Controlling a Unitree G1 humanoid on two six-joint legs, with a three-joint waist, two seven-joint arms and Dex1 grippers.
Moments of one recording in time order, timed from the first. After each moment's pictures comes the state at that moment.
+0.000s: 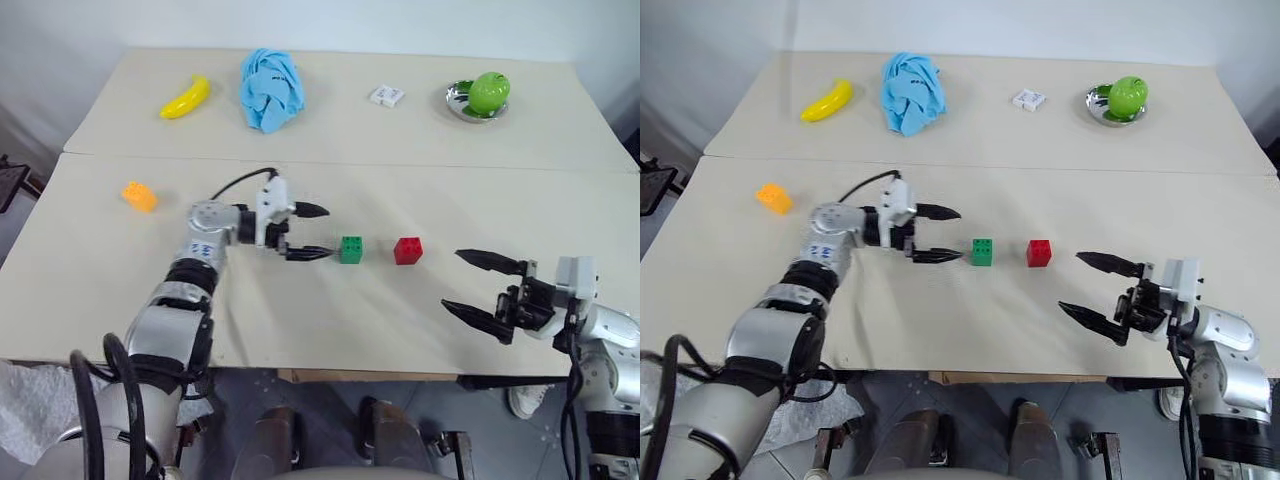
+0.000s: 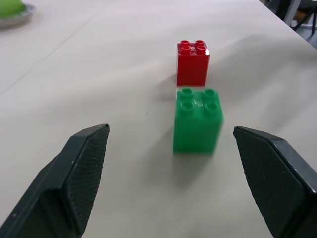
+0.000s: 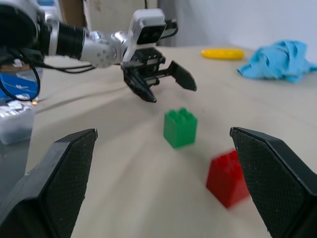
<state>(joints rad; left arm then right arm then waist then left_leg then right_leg) -0.91 0.39 0.02 0.95 -0.14 -0.32 -1.35 -0.14 -0.59 -0.25 0.02 0.65 -0.02 1.35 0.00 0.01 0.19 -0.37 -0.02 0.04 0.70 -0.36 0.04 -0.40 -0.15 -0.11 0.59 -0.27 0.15</state>
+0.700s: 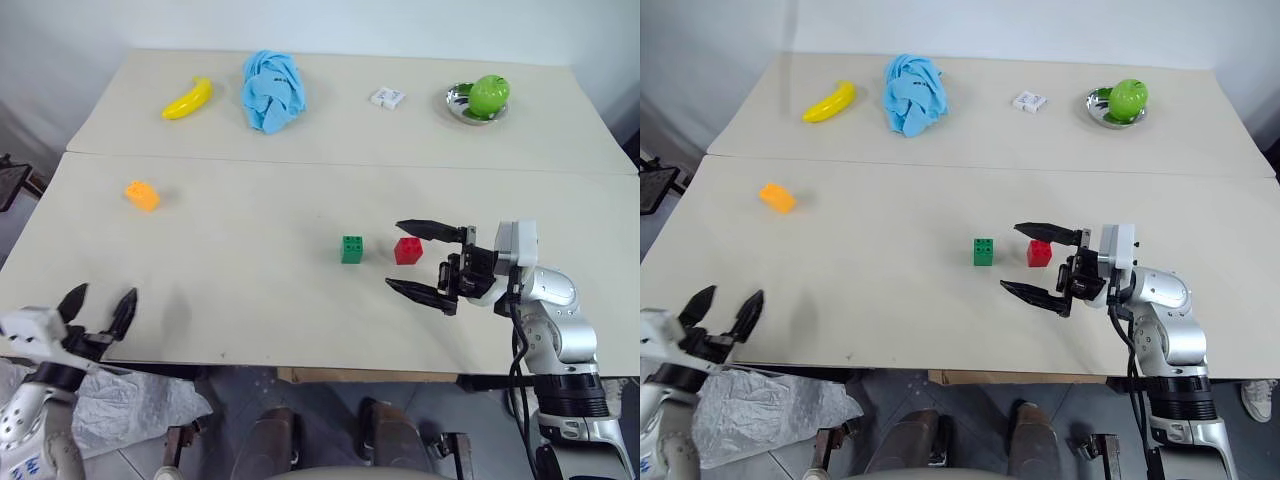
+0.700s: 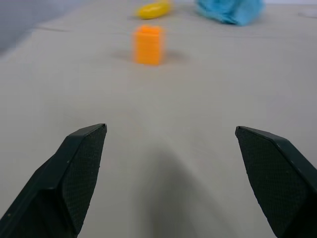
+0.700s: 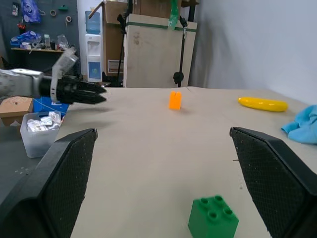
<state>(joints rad) 0.20 0.36 0.73 -0.02 -0.49 0.01 -0.58 -0.31 -0.50 -0.10 -0.06 0.62 0.05 1.27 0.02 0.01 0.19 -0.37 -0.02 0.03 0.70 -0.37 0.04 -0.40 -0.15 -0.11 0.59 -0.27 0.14</state>
